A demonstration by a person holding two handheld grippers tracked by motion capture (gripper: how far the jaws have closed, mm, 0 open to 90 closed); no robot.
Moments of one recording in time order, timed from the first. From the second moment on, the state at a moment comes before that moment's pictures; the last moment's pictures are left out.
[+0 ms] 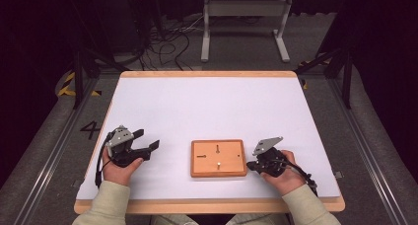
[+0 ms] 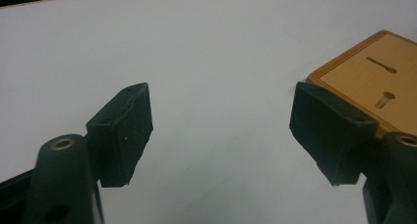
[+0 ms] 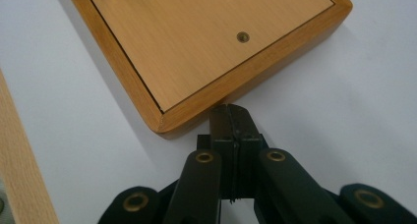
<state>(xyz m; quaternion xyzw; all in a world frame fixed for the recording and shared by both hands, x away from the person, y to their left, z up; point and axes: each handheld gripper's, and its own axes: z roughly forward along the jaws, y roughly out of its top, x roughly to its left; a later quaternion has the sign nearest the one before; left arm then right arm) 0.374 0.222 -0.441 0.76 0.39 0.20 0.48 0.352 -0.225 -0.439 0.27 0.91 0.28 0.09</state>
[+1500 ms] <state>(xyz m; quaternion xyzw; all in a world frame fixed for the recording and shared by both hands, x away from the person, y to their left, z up) 0.369 0.126 -0.407 0.81 0.27 0.11 0.51 0.357 -0.286 -0.418 0.35 0.84 0.36 0.20</state>
